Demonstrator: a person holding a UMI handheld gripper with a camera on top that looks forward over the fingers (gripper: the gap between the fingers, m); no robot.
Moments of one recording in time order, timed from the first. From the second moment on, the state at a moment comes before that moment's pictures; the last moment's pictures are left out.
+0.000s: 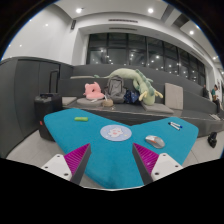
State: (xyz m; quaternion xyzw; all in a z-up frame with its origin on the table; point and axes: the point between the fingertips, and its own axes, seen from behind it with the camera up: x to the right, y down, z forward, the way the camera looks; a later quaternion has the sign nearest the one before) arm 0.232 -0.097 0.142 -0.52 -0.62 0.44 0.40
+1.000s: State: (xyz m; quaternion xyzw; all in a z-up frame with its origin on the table) arm 0.112 0.161 0.035 -0.61 -0.56 0.37 0.42
